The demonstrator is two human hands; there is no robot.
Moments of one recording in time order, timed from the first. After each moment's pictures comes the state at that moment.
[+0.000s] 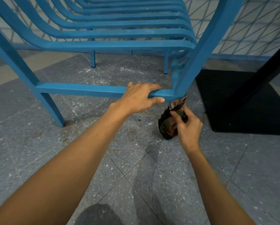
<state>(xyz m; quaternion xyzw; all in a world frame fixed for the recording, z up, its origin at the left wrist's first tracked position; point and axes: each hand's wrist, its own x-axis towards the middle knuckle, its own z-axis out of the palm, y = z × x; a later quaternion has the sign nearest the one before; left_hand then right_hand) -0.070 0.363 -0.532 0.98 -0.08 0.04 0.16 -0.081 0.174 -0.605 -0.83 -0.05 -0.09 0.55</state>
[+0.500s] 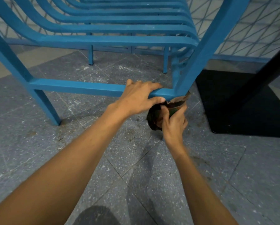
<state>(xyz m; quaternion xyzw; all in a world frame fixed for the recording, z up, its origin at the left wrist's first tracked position) -0.075 0.358 -0.529 0.99 -0.07 0.05 0.13 -0.080 0.215 -0.621 -0.85 -0.03 -0.09 0.52</state>
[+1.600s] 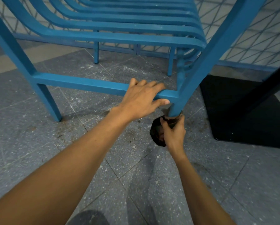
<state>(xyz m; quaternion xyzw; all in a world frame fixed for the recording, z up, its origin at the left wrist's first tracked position) -0.081 0.351 -0.536 0.99 -0.06 0.10 0.08 -0.068 0.206 -0.646 -0.80 0.00 -0.02 0.60</state>
